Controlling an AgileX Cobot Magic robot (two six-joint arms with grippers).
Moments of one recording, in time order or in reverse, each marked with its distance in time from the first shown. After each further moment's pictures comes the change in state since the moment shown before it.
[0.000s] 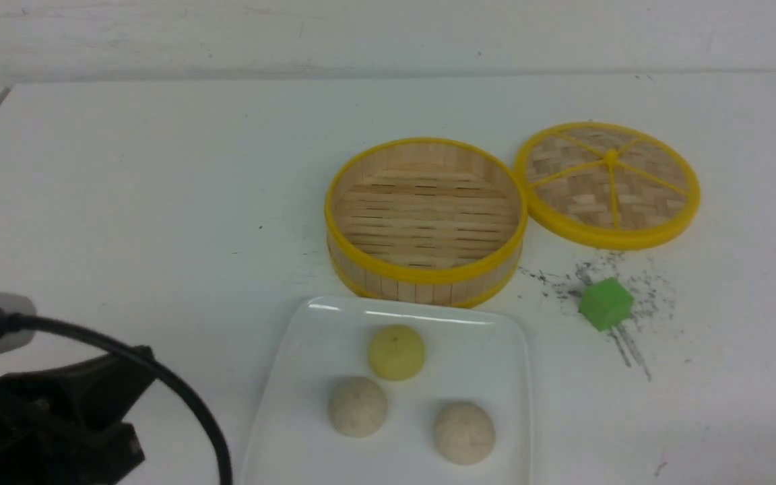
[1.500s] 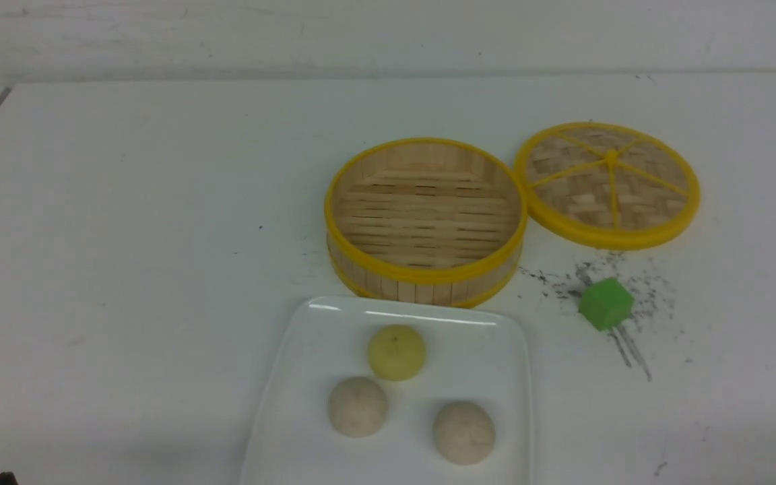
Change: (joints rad) right arm 0.000 0.000 0.000 0.000 0.000 -0.004; left arm 0.458 -0.526 0.371 -0.058 0.139 0.384
